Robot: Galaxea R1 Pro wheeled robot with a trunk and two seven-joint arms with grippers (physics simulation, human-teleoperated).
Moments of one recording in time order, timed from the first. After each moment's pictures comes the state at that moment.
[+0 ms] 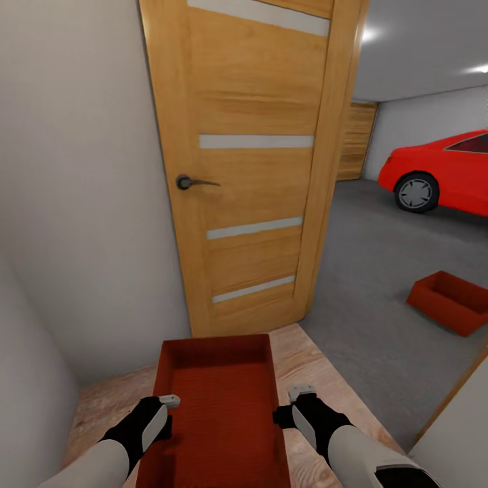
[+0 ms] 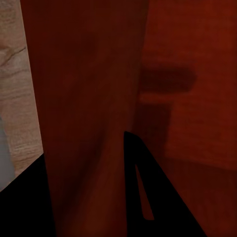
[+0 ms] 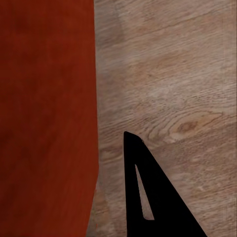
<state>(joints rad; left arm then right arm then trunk) -0.63 -0.03 -0.02 -0.35 0.23 0.57 0.37 -0.72 0.16 0.00 -0.19 0.05 0.40 -0.09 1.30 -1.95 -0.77</state>
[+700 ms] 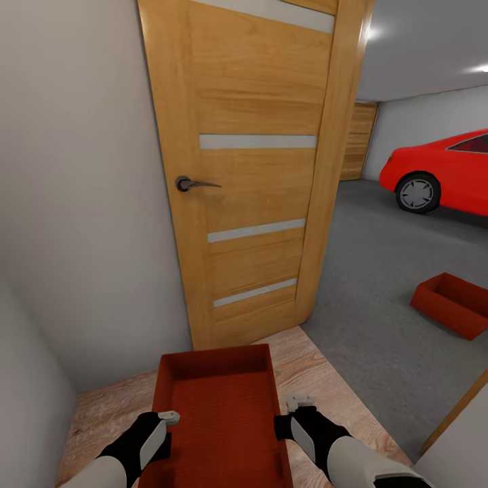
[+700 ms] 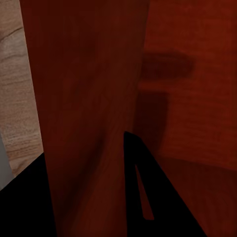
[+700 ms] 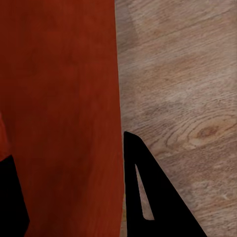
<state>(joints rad) -0.58 -0.04 -0.01 -0.34 0.25 0.56 0.36 -0.69 0.17 0.00 -0.15 0.00 0.32 -0.08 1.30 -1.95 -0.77</state>
